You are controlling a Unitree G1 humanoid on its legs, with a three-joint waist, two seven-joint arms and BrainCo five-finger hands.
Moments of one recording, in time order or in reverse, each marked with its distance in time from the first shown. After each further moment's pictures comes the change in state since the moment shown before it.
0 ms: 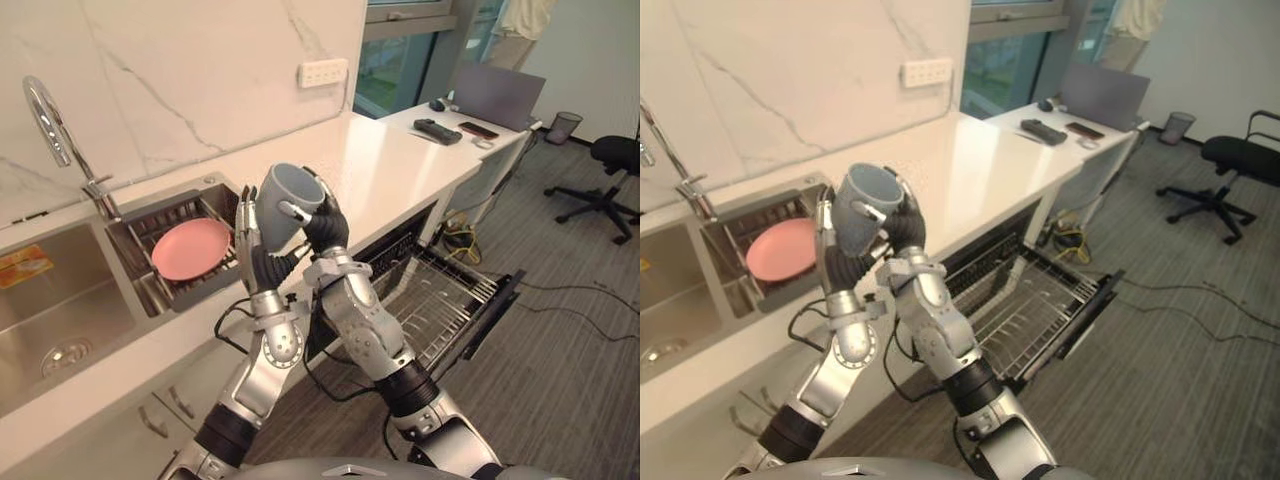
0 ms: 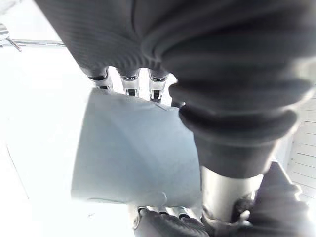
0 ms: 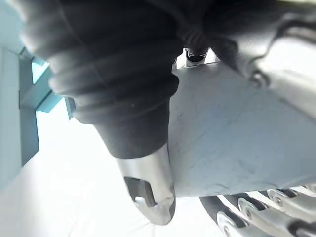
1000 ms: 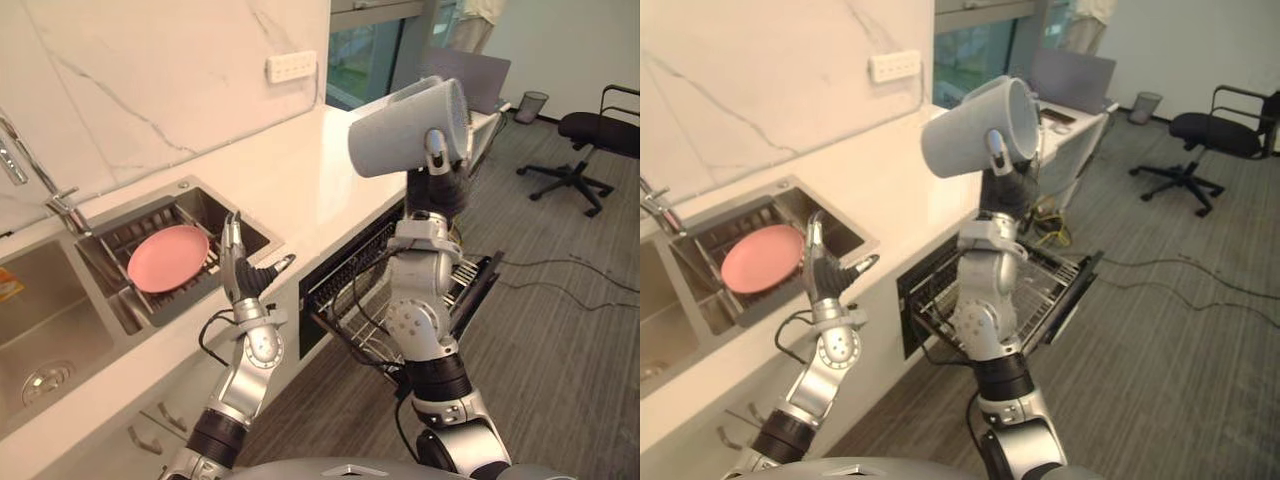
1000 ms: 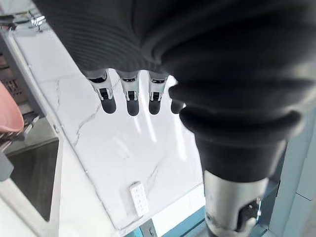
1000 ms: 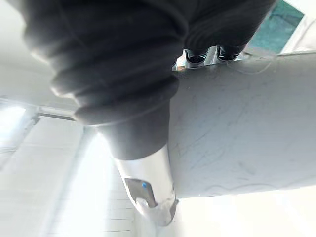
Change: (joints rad) left arm 0.042 0.003 0.132 0.105 -0.086 0.010 -0.128; right arm -0.007 -0.053 -0.316 -0.235 0.131 -0.333 -0.067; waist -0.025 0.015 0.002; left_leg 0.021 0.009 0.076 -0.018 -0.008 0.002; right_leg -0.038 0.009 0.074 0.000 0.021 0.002
